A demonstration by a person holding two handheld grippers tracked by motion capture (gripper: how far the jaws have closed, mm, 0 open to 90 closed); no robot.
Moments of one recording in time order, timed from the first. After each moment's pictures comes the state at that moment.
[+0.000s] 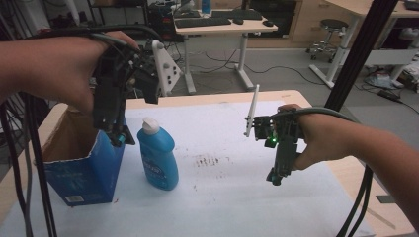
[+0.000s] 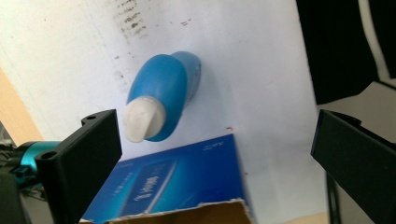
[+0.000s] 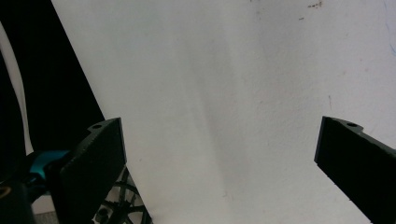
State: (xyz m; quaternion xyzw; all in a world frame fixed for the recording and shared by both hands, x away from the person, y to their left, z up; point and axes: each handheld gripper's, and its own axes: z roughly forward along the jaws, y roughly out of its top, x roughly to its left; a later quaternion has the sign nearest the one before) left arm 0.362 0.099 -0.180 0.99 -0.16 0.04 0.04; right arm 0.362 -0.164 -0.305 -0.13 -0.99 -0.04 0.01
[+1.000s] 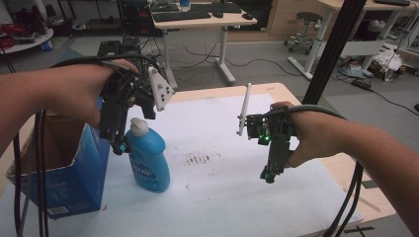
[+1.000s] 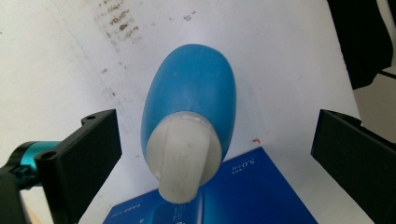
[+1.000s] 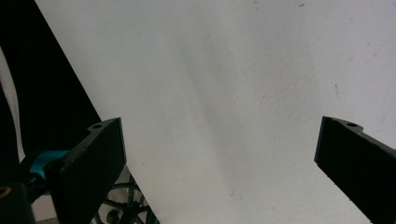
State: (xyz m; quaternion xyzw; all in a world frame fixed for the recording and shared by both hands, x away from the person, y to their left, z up) left arm 0.418 0.099 -0.249 0.98 -0.19 -0.03 0.05; right arm 0.363 -0.162 -0.312 -0.16 -0.99 -0.03 0.01
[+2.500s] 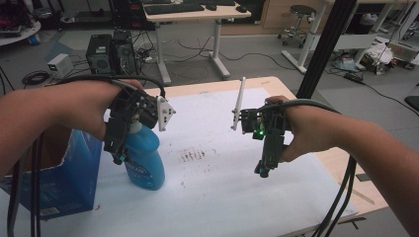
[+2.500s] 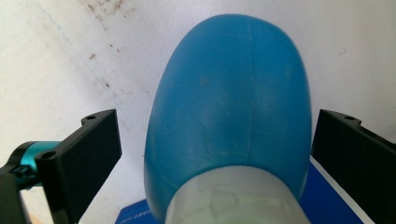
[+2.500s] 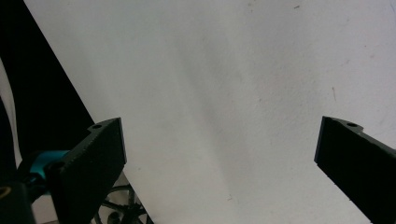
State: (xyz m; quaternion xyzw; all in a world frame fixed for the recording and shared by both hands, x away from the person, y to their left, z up) left arm 0.426 0.085 -0.299 0.98 -0.21 -0.01 -0.02; right arm 0.368 -0.161 -0.316 -0.17 -0.99 -0.03 0.01
